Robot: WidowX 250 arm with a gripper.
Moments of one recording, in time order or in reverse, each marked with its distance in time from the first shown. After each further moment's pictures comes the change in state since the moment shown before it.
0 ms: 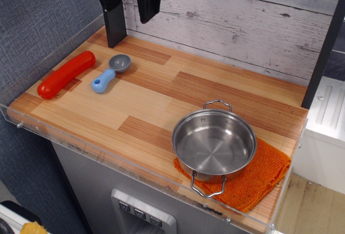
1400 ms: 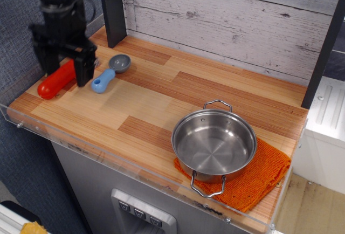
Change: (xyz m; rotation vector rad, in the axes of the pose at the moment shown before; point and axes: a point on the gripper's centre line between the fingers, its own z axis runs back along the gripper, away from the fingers) arm -0.072 0.096 -0.100 0.111 0.173 0.169
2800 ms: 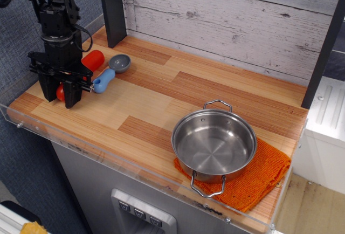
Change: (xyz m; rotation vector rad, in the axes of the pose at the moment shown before) arm -0.004 0.004 -0.042 0.004 0.094 0.009
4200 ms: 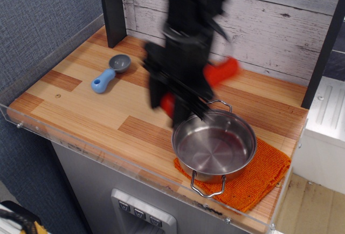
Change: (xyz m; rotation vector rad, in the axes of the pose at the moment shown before) arm -0.049 -0.203 0.098 0.031 -0.119 -0.512
